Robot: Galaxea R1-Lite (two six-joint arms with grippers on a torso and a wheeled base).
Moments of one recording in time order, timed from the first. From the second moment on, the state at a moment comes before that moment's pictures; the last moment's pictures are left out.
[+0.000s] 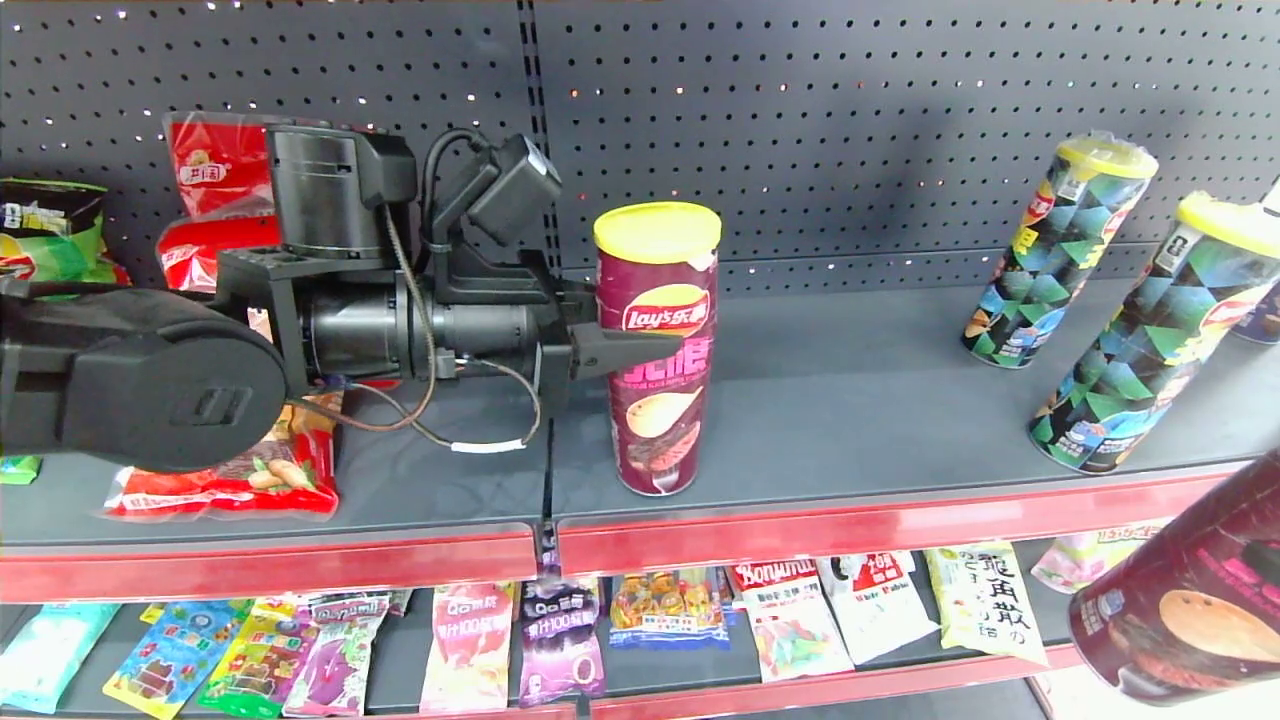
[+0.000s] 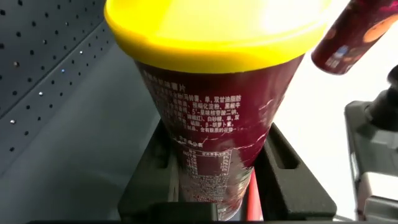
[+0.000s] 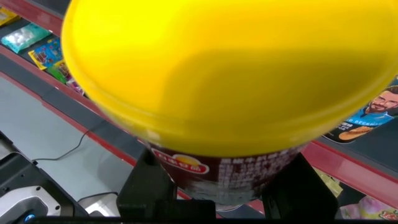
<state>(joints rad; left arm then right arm) -0.51 1.77 -1.15 -0.42 -0.75 0.28 0.25 0.73 -0.63 0.12 0.30 -0.19</state>
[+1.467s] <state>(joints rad) -0.50 1.77 -1.09 -0.41 -0.79 0.27 0.25 0.74 -0.63 0.11 0.30 -0.19</state>
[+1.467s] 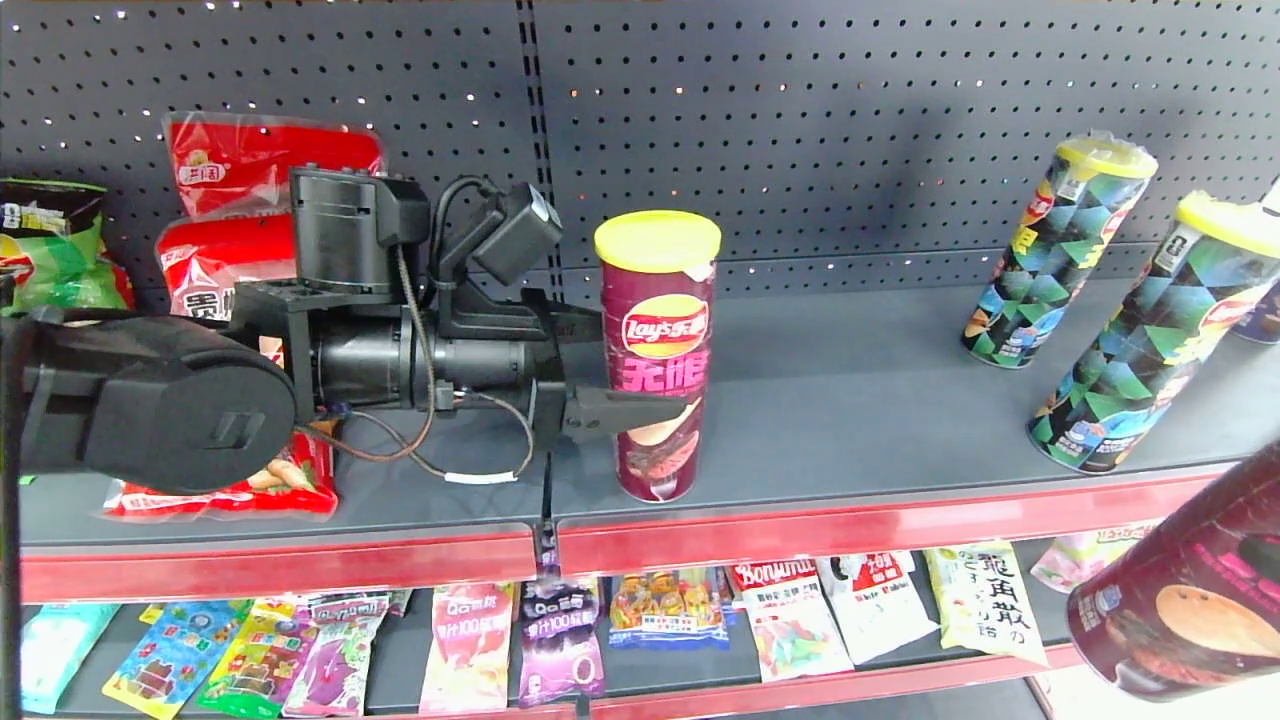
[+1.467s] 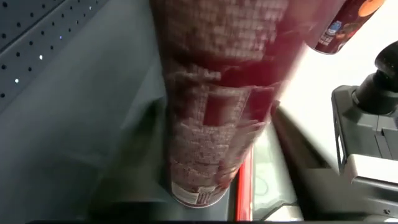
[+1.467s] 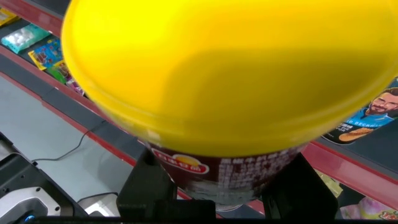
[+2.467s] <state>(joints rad) -0.35 1.48 -0.72 -0.42 -0.76 0.27 0.41 1.22 -0.94 -0.08 0.31 -0.19</state>
